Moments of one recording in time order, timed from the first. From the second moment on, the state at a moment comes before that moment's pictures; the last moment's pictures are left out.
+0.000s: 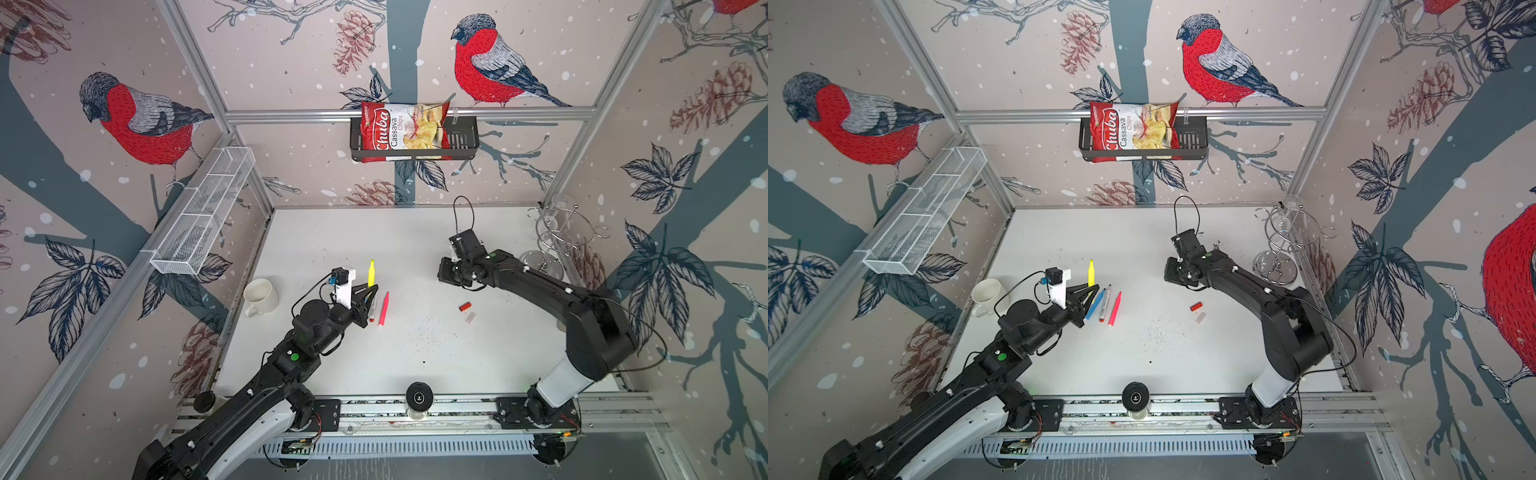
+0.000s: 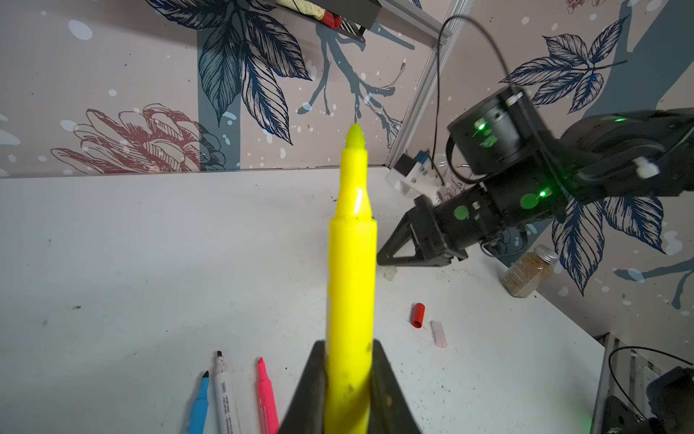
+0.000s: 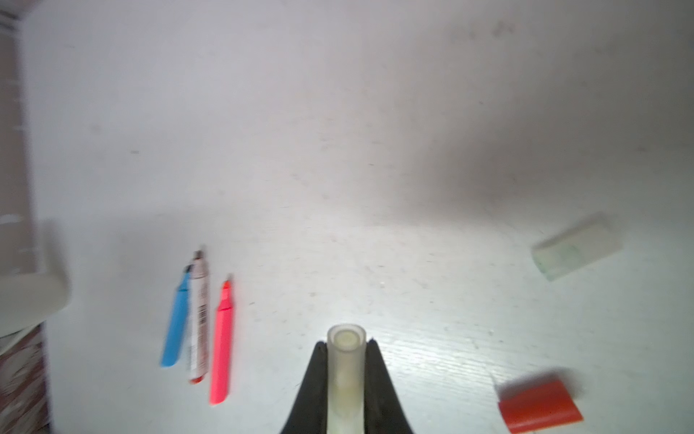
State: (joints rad) left arm -0.63 0.68 0.37 0.20 0.09 -0.31; right arm 0.57 1.57 1.14 -0.45 -0.18 0.61
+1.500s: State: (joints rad) left arm -0.78 0.98 0.46 0.48 0.34 -0.37; right arm 0.63 1.18 0.83 0.48 -0.60 0.66
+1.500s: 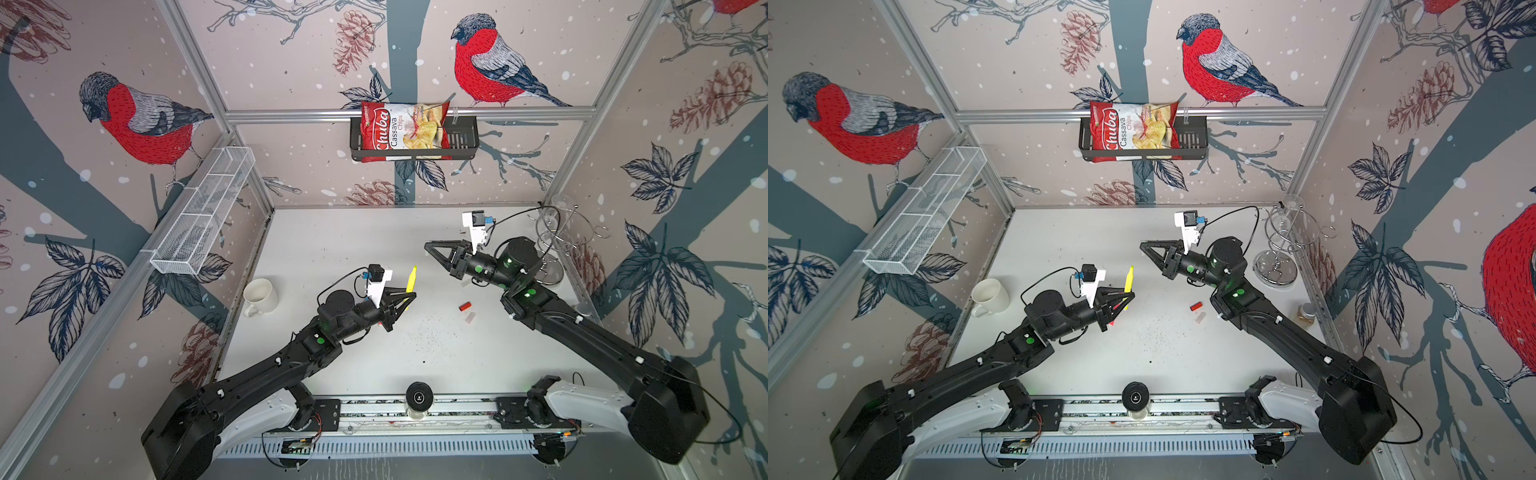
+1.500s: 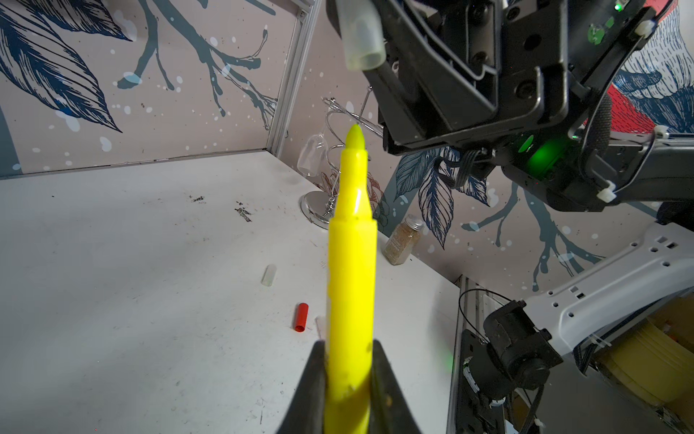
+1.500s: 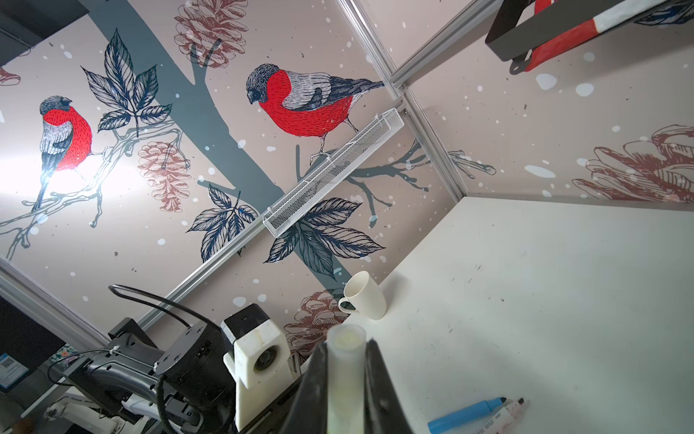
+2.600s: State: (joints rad) left arm -0.79 0.97 0.46 0.51 0.33 -0.39; right arm 0.70 1.23 0.80 0.62 -0.59 0.71
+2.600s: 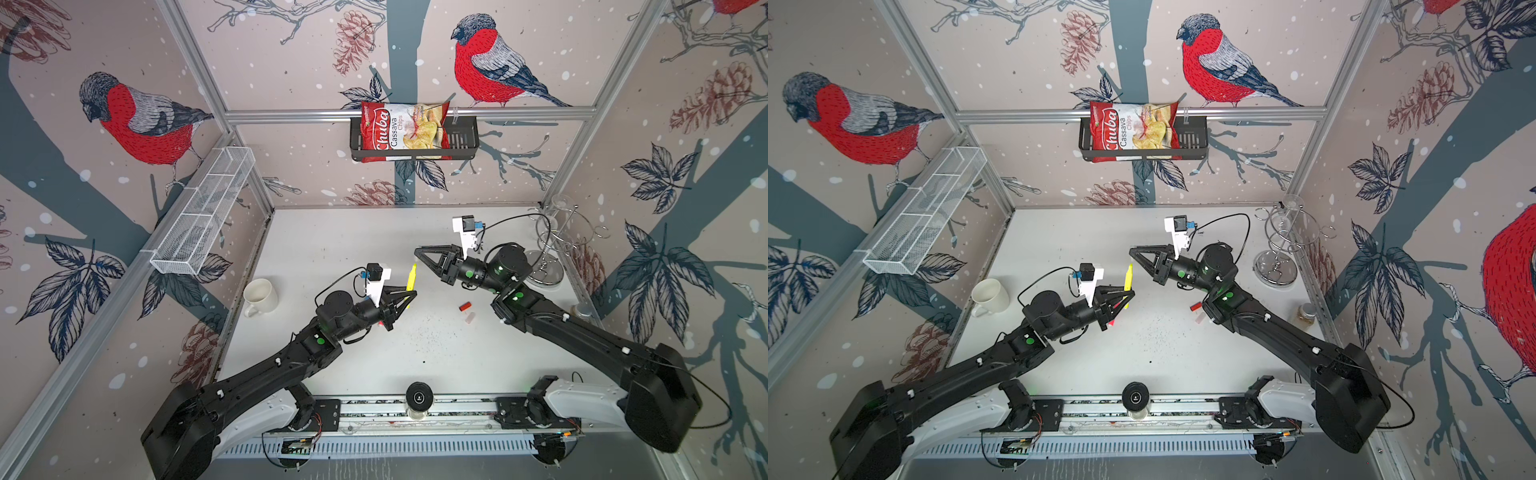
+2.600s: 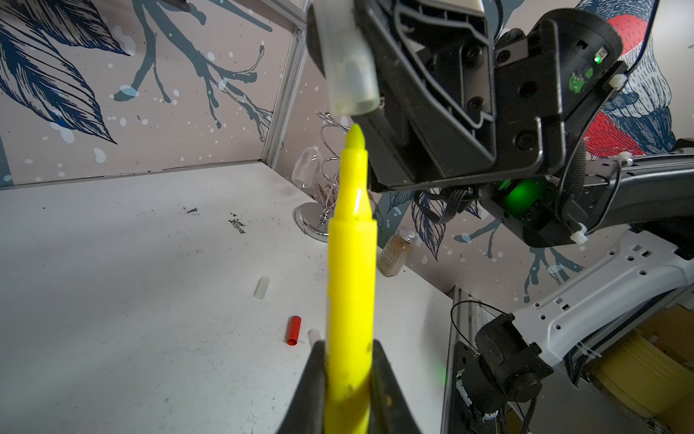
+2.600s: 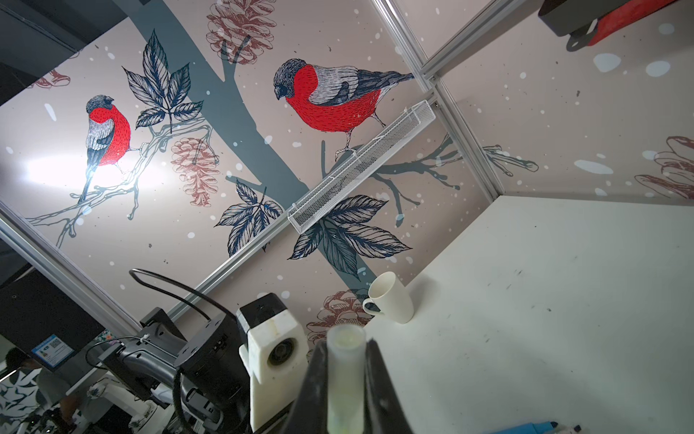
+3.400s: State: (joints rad) left arm -0.79 0.96 0.47 0.51 0.31 -0.43; right arm 0.75 1.23 0.76 0.65 -0.56 0.71
